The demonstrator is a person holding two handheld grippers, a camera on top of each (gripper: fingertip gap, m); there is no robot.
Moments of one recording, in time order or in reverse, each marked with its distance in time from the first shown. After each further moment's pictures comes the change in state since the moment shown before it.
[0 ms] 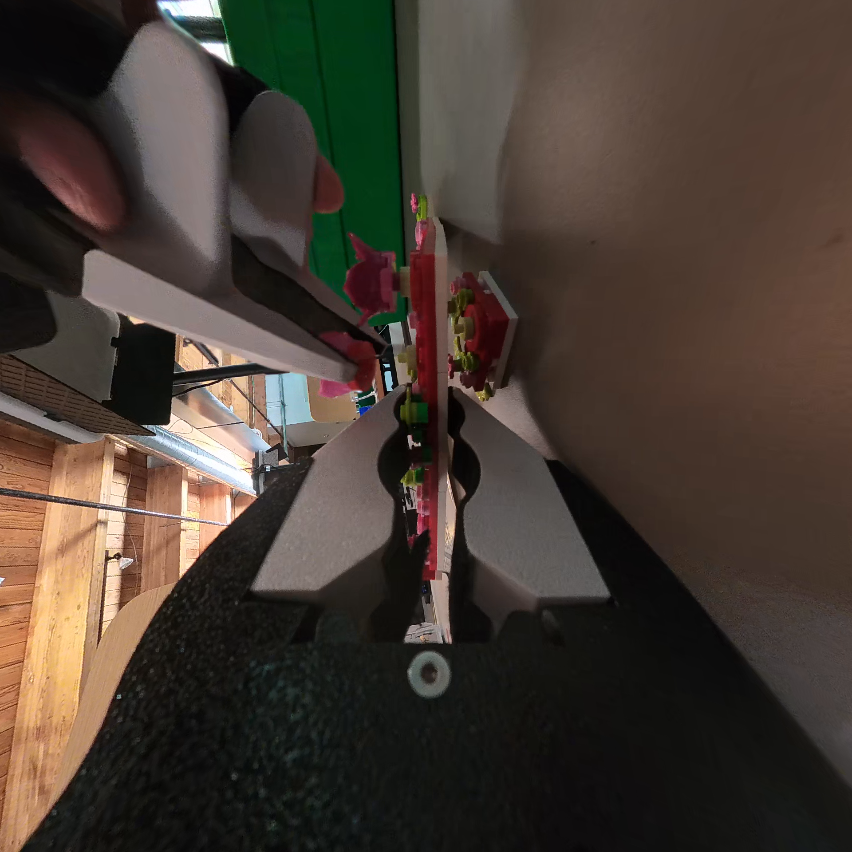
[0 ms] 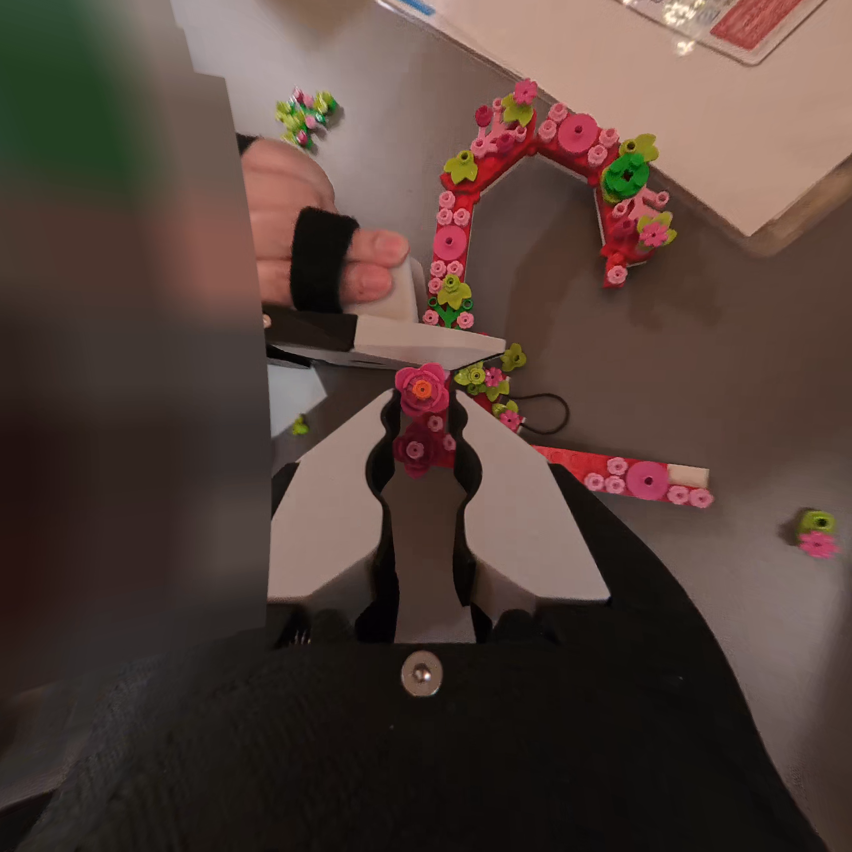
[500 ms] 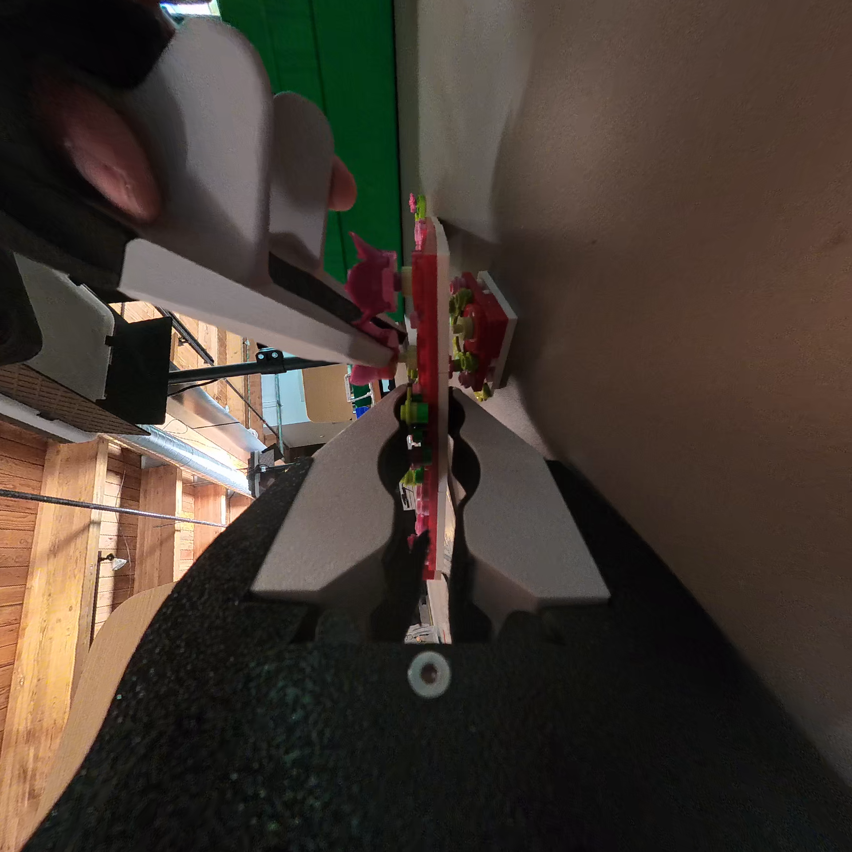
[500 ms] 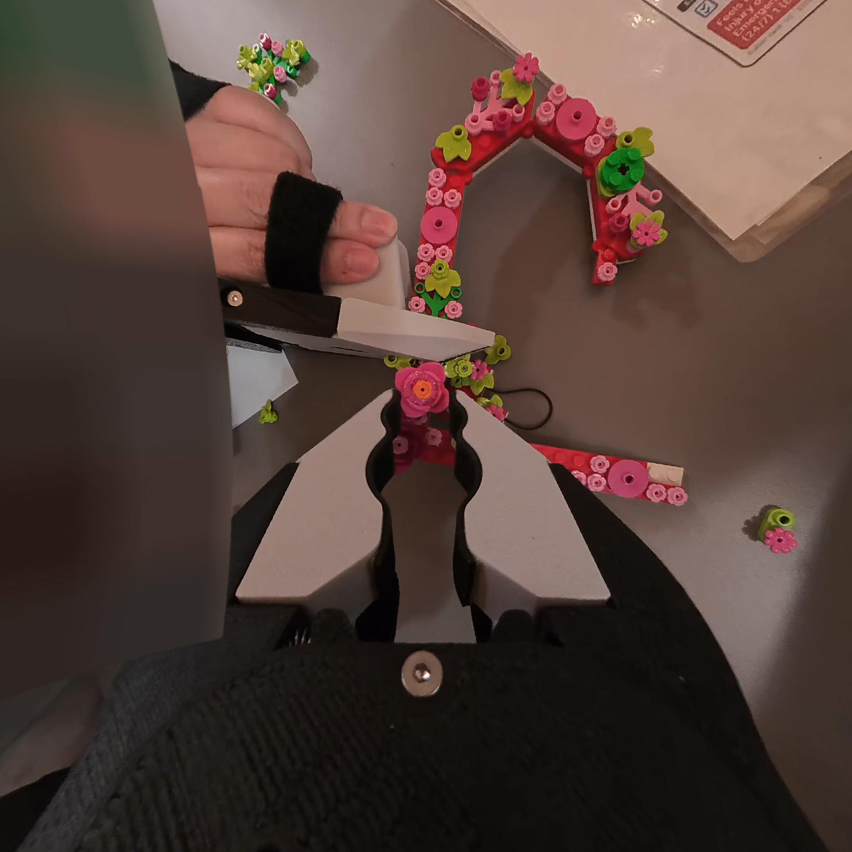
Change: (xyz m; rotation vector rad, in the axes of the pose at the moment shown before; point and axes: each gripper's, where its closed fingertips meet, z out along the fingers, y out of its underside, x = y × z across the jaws) left arm 0.001 0.000 0.000 0.002 0.006 -0.009; right arm 0.006 0.006 0.004 -0.041 0.065 -0.063
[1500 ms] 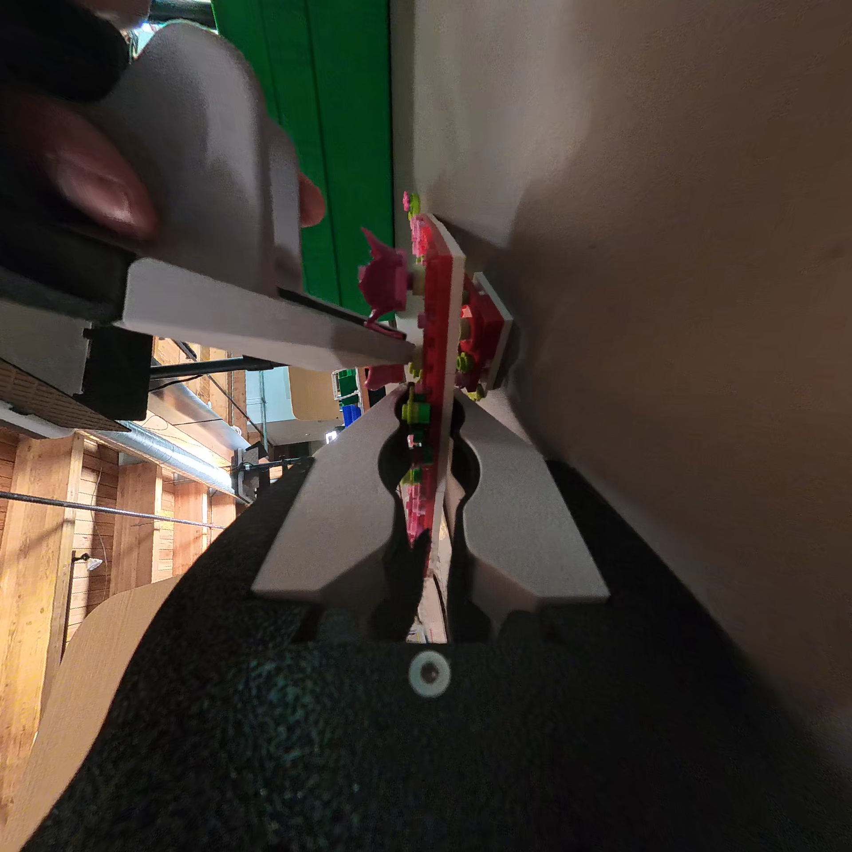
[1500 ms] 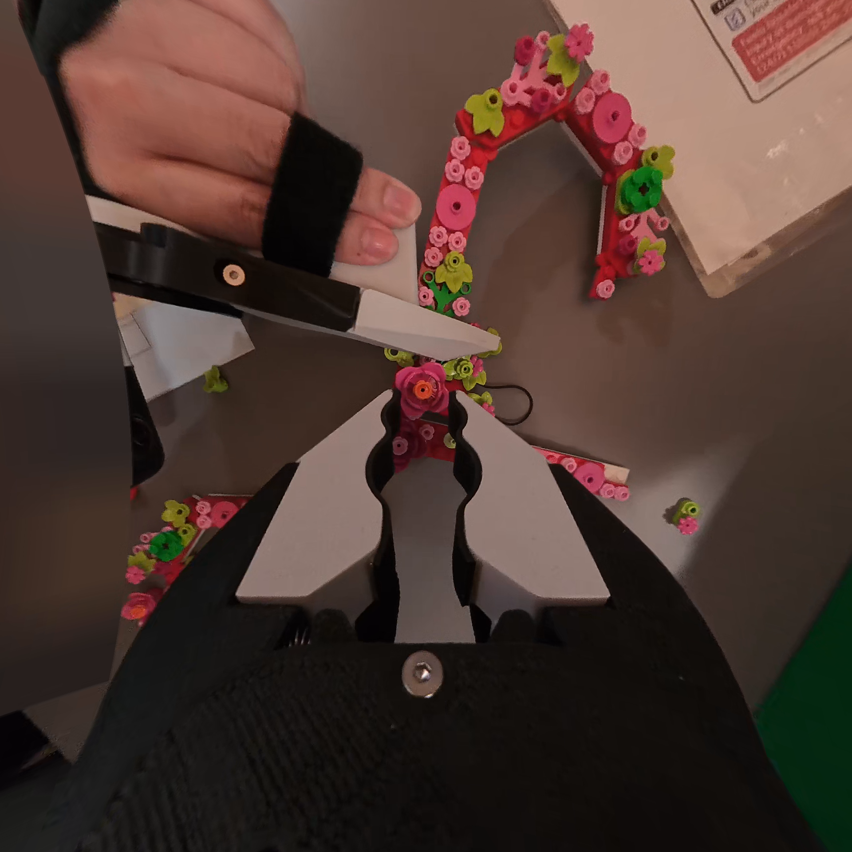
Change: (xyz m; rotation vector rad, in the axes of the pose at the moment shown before) left arm 0.003 0.000 0.000 -0.002 0.025 -0.030; right arm 0.001 0.004 0.005 -0.185 0.186 -0.193
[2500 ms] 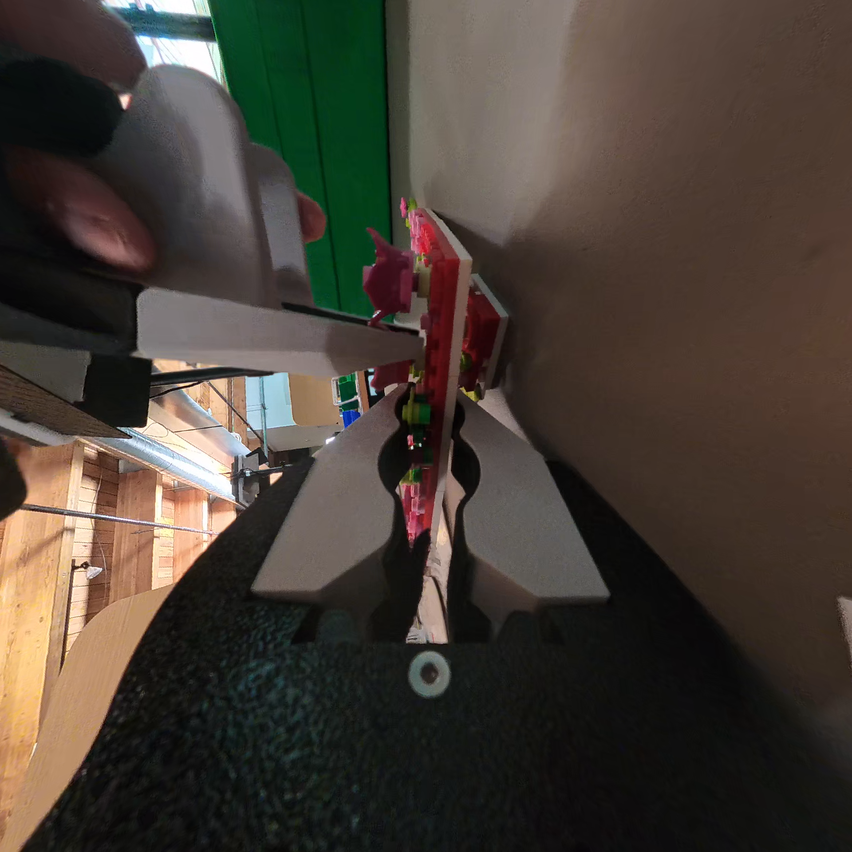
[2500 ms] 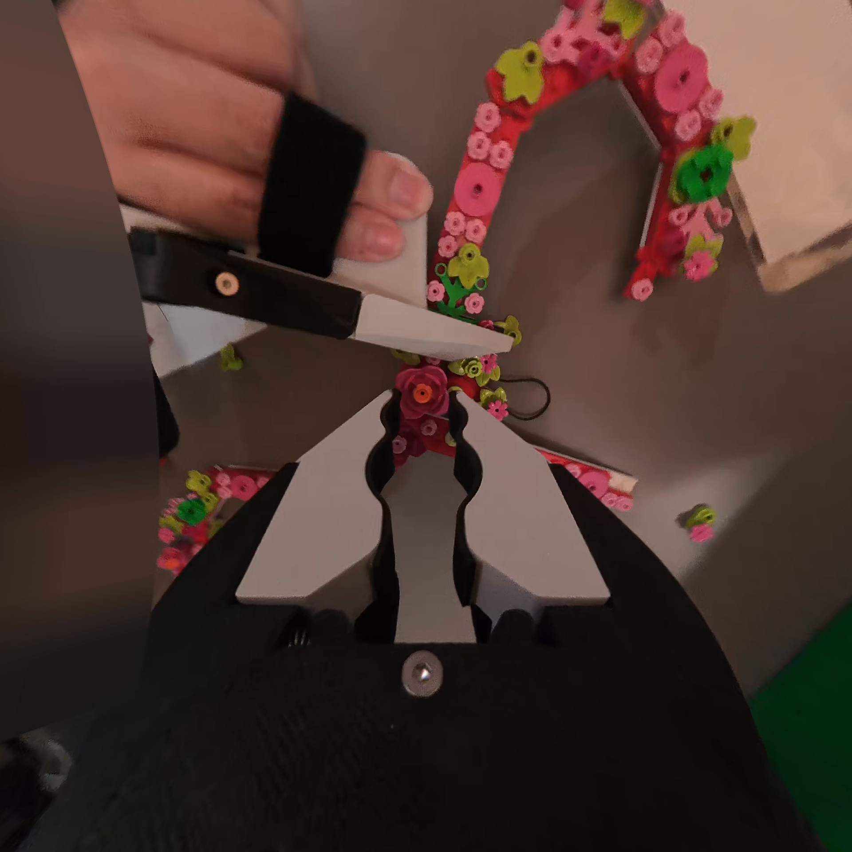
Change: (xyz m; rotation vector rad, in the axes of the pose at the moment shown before) left arm 0.001 -0.002 -0.001 0.013 0.005 0.008; right arm -0.005 0.005 0.003 -0.141 -0.088 -0.005
